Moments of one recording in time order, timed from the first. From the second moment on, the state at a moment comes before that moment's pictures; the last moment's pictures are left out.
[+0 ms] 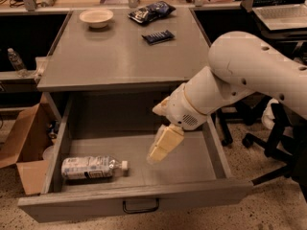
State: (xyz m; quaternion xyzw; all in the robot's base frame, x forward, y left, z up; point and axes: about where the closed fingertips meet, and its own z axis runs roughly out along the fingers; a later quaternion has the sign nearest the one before) arm 0.454 -0.016 0.814 -0.62 0.72 0.21 0.23
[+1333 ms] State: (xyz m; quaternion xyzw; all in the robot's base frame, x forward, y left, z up) arm 0.496 0.046 0.717 -0.58 0.73 0.23 0.26
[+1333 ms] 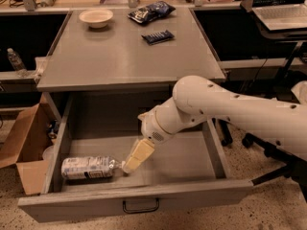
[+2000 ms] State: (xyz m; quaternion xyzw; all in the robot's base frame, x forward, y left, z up) arm 0.534 0.099 0.657 -0.57 0.74 0.25 0.27
